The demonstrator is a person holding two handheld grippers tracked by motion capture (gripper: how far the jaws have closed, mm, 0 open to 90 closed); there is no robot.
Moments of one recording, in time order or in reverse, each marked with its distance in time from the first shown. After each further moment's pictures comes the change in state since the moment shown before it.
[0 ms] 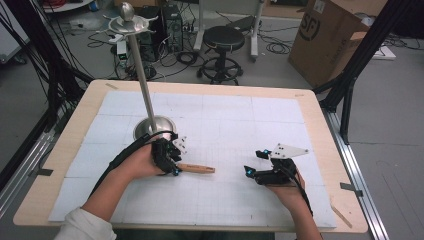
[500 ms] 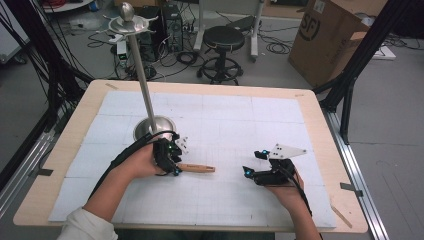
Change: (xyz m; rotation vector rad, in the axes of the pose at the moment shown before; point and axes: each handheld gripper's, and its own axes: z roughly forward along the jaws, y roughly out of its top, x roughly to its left) left arm 0.001 0.003 0.003 0.025 -0.015 -0.011; right arm 0.003 0.001 0.003 0.010 0.004 -0.004
